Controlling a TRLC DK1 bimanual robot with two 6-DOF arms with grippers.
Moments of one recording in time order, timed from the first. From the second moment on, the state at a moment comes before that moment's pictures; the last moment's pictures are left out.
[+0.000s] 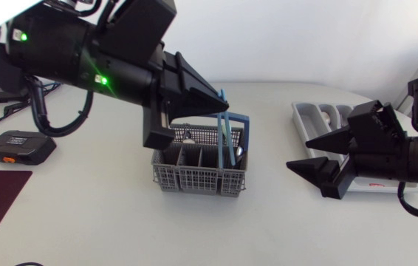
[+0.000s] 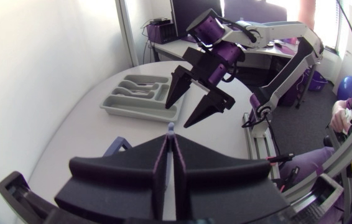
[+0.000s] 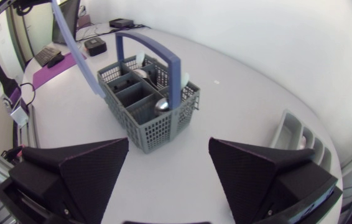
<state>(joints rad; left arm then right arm) -0.66 1.38 1.34 -0.61 0.57 0.51 0.16 0.95 0.69 -0.47 -0.48 -0.40</state>
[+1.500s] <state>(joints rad) -0.67 1.49 1.36 -0.67 0.77 0.44 0.56 1.10 0.74 -0.37 -0.57 -0.38</state>
